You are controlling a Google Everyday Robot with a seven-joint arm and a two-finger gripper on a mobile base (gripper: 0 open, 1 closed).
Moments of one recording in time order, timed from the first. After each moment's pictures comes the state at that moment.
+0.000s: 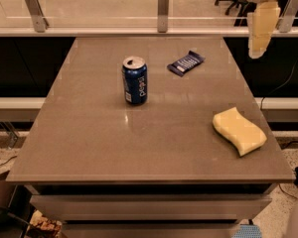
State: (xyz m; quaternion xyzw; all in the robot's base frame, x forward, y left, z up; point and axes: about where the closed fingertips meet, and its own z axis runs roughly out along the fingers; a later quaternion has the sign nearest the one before) arm 0.617 -0.224 1.003 -0.73 0.66 -0.13 0.13
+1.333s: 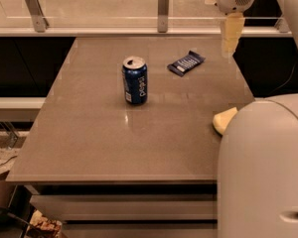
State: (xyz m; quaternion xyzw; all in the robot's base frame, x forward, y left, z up) arm 0.703 -0.201 0.949 -0.73 0.66 -0.10 0.15
